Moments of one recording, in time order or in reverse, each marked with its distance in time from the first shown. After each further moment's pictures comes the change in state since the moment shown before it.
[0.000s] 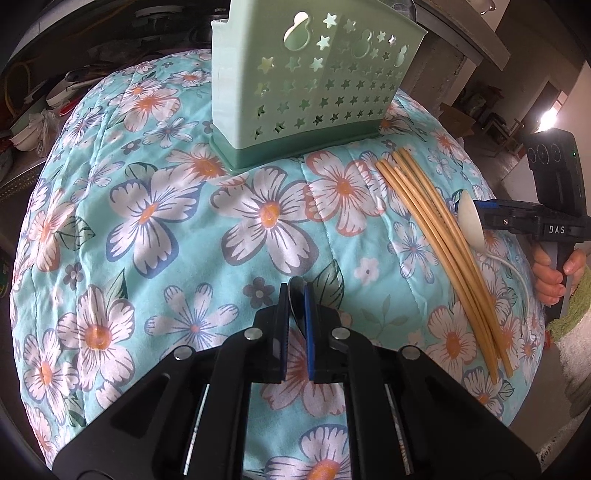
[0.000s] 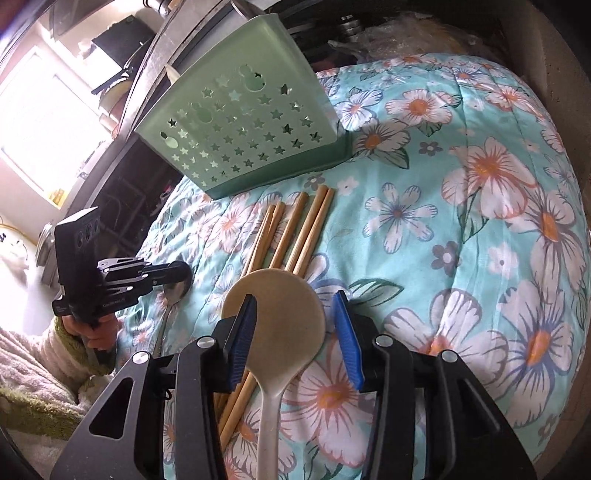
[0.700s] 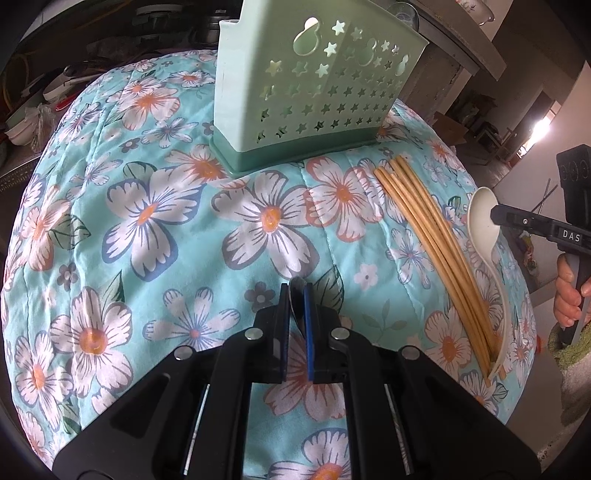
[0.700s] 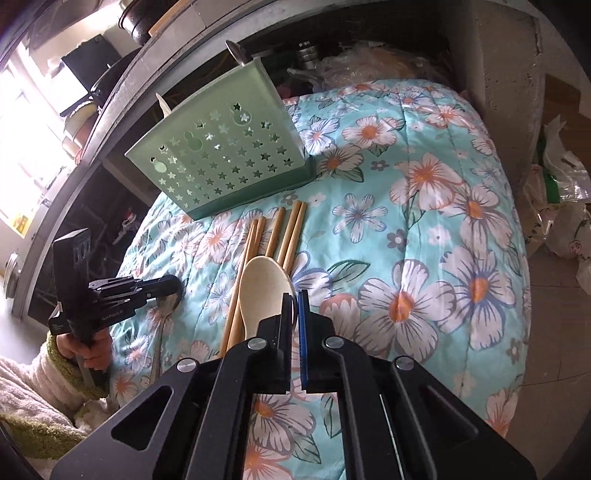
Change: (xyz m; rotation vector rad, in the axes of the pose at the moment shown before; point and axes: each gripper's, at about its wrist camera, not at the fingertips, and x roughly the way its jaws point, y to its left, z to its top) left arm -0.001 0.008 -0.001 -0.022 -0.025 -0.050; right arm -0.058 0.022 -0.017 0.101 -0.135 -0.209
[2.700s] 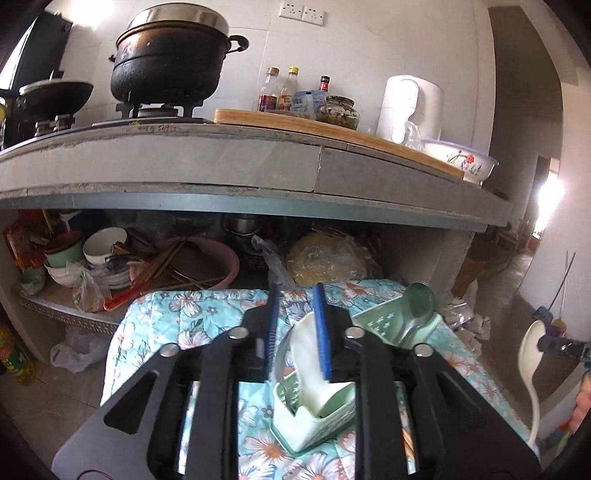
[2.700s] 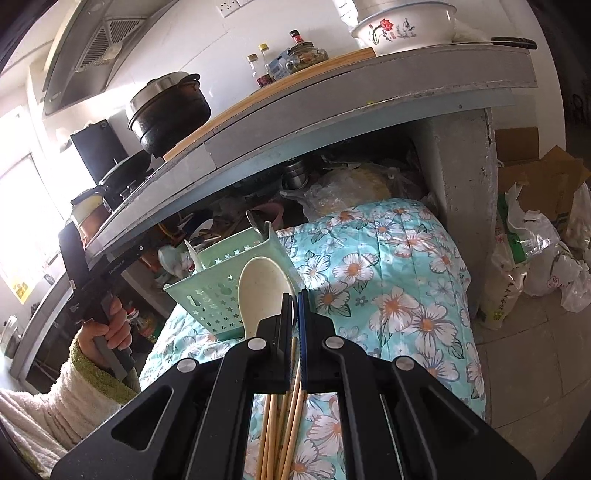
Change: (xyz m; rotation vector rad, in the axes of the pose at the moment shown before) left arm -0.110 0.006 0.148 0.033 -0.606 0.109; right arm -0.086 0.014 0.037 0.078 -0.370 -0.013
